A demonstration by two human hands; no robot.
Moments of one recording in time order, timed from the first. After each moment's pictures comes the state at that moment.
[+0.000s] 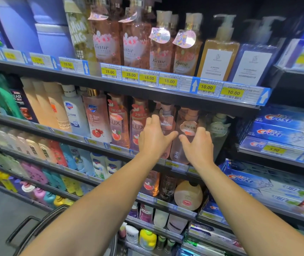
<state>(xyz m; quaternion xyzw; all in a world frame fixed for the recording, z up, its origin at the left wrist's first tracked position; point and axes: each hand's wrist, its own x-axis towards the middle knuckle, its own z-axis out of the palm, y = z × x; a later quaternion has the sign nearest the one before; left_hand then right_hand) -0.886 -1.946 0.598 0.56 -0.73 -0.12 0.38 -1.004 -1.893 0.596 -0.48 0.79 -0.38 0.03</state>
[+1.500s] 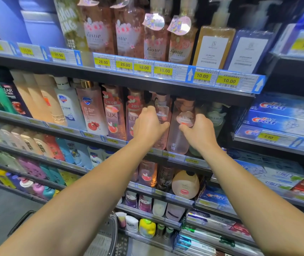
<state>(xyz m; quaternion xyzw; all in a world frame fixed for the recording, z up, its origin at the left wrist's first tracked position) -0.880 -1.947 0.615 0.57 -0.75 -0.14 0.32 -1.017 -1.890 0.615 -0.51 0.78 -0.37 0.04</state>
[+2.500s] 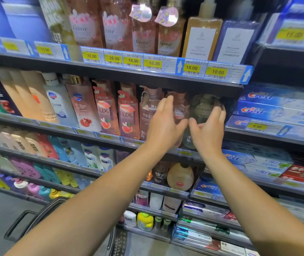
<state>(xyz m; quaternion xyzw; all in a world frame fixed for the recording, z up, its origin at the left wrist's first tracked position) -0.913 -1.897 0.617 0.41 -0.79 -0.21 0.40 -1.033 -1.857 0.599 -0.45 0.74 -0.50 -0.04</state>
